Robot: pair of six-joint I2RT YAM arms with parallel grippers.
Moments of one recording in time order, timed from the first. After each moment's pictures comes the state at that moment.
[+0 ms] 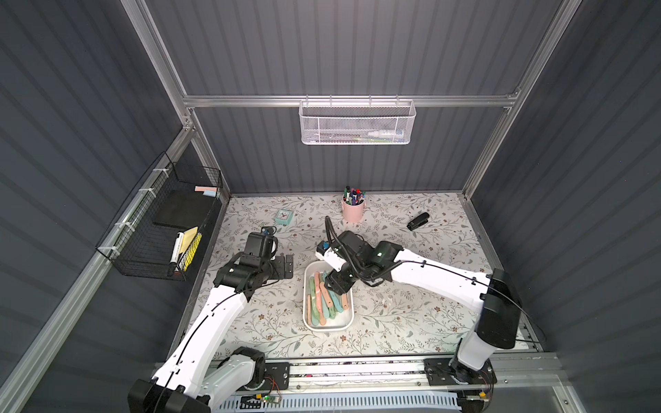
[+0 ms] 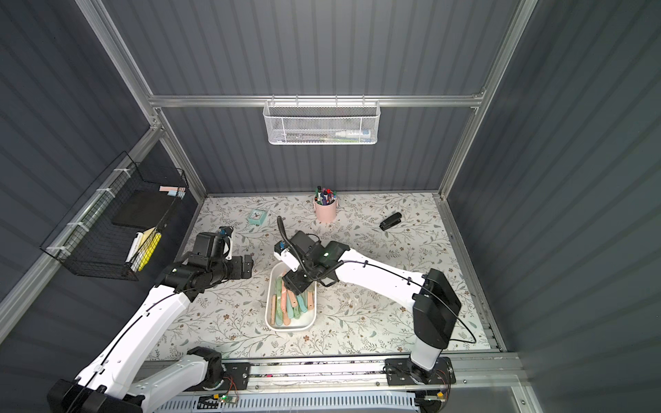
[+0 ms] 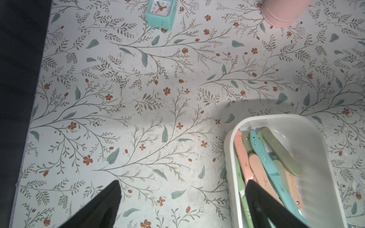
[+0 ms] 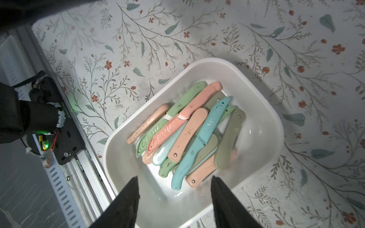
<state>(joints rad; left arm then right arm) -0.24 1.03 0.94 -0.81 -0.12 -0.23 1.00 1.75 1.49 -0.75 -0.13 0.12</state>
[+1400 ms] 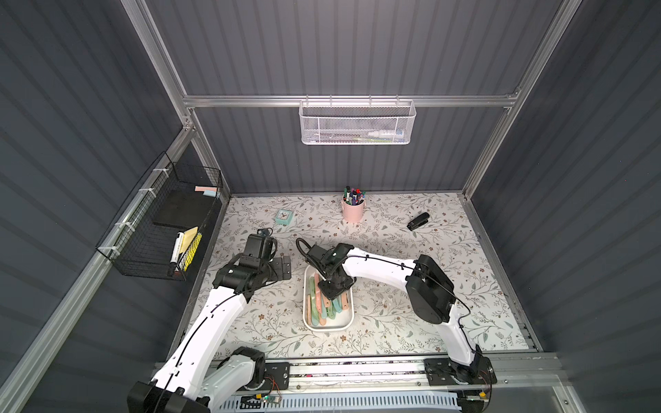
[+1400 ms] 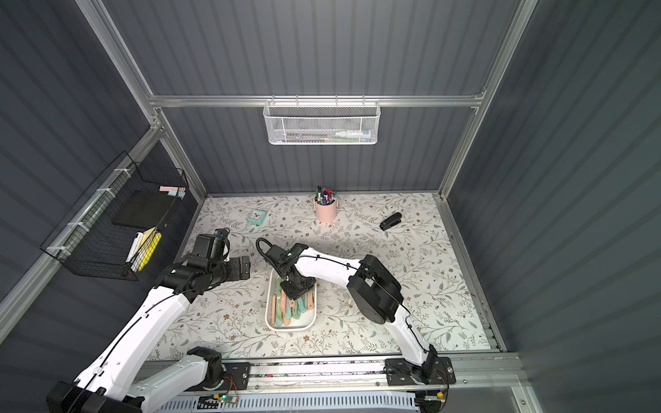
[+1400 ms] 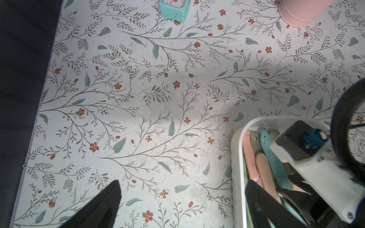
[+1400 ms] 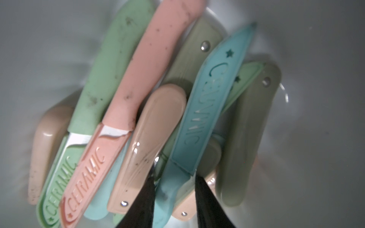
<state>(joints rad) -0.24 1.02 0.94 -0.84 -0.16 -0.28 1.02 2.19 1.77 -1.04 -0.01 0.33</state>
